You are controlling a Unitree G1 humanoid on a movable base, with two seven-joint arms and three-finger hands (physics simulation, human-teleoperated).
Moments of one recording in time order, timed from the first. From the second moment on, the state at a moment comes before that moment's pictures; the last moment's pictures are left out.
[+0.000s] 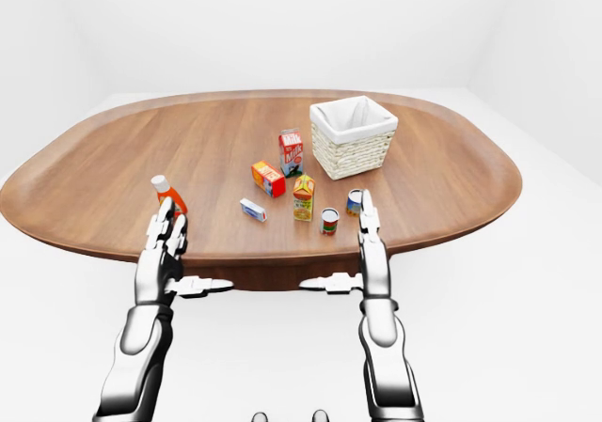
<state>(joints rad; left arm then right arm) 0.06 0.01 0.04 -0.11 -0.03 -0.09 -0.02 0.07 -0.01 -0.01 -0.15 -0.13 -0.09 -0.04</state>
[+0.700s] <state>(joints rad) 0.10 0.00 0.05 -0.22 0.00 -0.09 0.01 0.10 -0.01 -0.01 -0.15 -0.19 -0.09 -0.07</state>
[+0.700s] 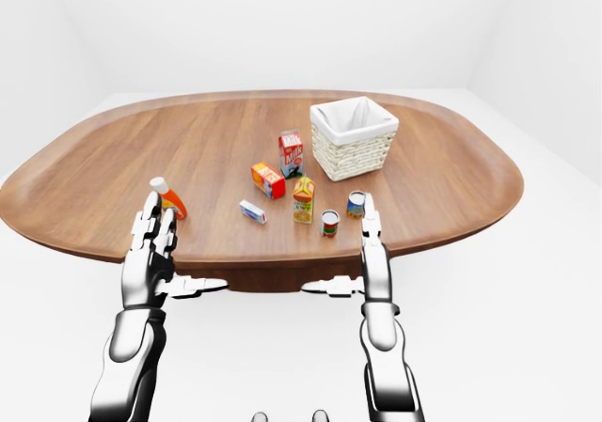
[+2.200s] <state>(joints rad) 0.09 0.01 0.05 -0.21 -0.01 -0.09 0.01 0.10 -0.01 -0.01 -0.13 -0.20 -0.09 -0.08</state>
